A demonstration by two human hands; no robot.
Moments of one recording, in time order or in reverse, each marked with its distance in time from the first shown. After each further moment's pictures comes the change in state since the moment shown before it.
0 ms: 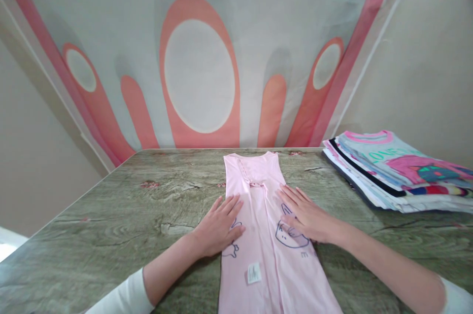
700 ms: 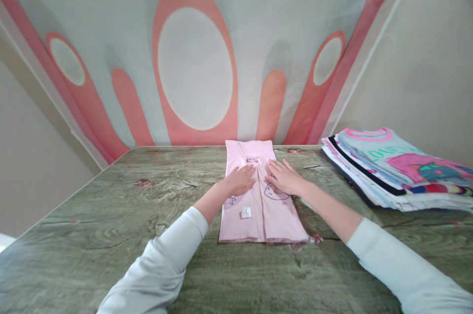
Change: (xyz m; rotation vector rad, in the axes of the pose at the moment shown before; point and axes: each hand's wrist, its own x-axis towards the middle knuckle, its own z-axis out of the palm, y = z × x) left_hand 0.143 -0.044 0.000 -0.025 0.008 0.055; right_hand 0.108 0.046 -0.002 -0.081 0.036 0.148
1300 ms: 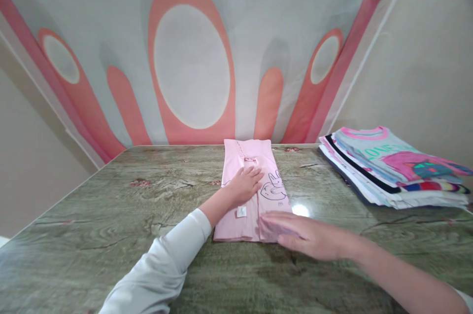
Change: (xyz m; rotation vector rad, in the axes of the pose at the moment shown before) left_hand 0.000 0.035 0.007 0.016 0.039 0.070; right_hand -0.132 -0.065 -0.060 0.539 -0.296 -0.365
